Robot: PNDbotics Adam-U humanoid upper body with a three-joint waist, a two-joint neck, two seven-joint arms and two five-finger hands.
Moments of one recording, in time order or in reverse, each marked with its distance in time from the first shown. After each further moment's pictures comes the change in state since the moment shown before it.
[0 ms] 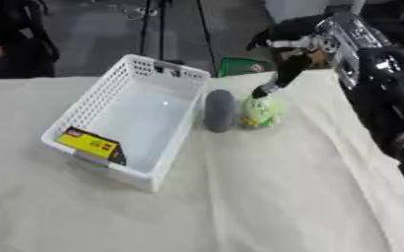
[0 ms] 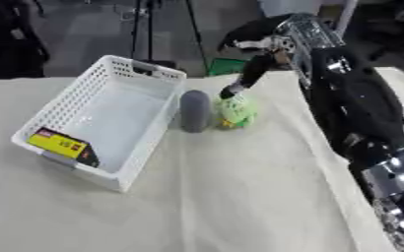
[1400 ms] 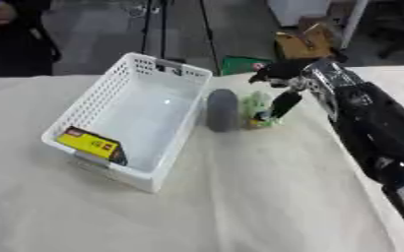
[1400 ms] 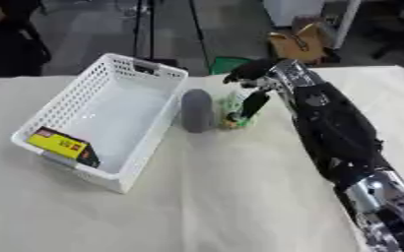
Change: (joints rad) left arm -0.006 -0.001 0.000 0.000 0.000 0.005 -0.006; right arm 0.025 0.071 -0.063 0.194 0.202 0.073 -0.200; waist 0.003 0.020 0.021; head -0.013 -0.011
